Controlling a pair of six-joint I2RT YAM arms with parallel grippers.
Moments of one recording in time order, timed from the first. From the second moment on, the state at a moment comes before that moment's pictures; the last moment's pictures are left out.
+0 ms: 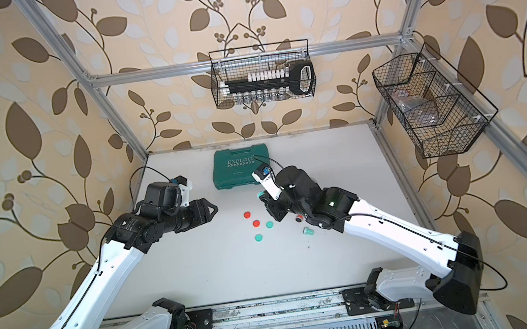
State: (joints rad) left arm -0.30 1.07 1.07 -0.91 0.22 -0.56; right arm 0.82 1.29 1.20 -0.55 0.09 0.12
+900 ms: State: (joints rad) left arm -0.21 1.20 0.96 -0.84 0.20 -0.45; right arm 0.73 2.02 1.63 -1.00 0.05 0.27
